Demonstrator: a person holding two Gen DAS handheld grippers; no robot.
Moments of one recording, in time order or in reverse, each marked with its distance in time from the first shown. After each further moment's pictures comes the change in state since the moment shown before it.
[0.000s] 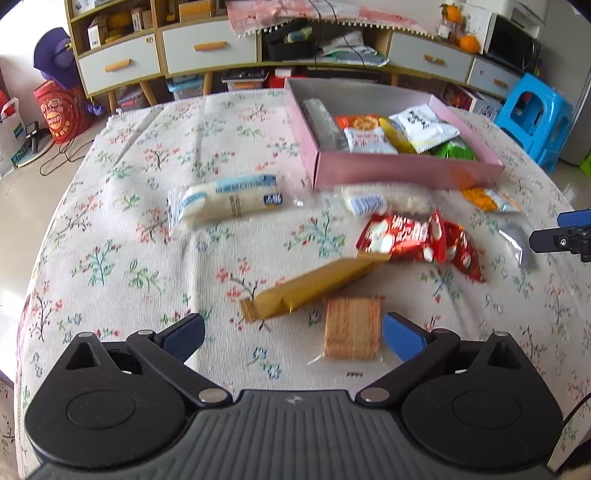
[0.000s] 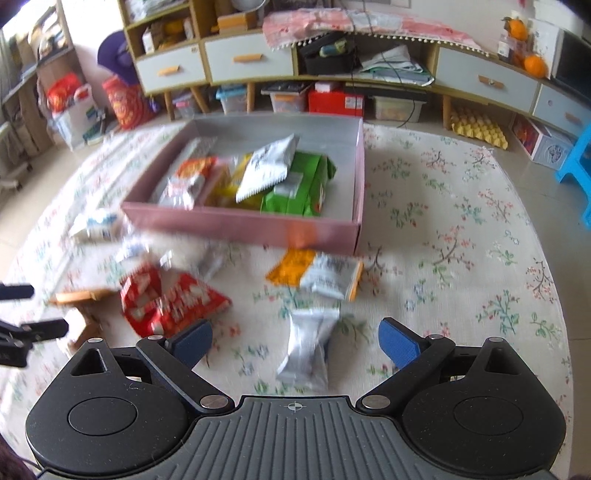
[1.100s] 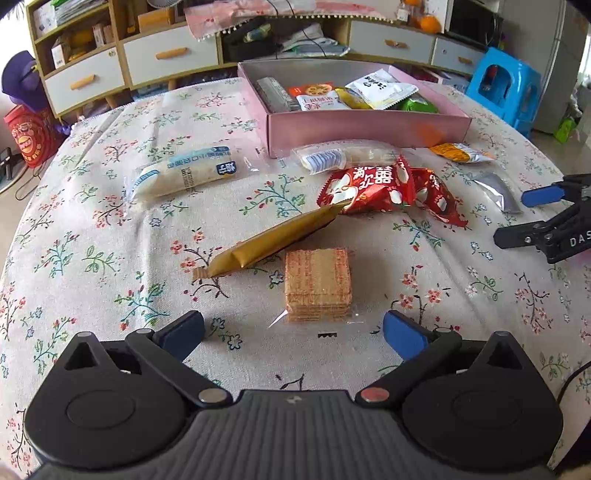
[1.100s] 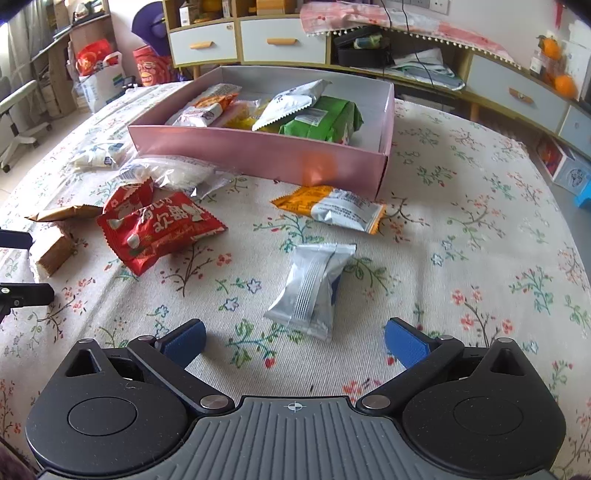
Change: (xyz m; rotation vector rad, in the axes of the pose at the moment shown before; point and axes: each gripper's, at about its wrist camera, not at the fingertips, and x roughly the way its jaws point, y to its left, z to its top) left arm 0.011 -0.019 -0.025 0.110 -0.019 -0.055; right arm 0.033 -0.004 -0.043 -0.109 -0.034 0.035
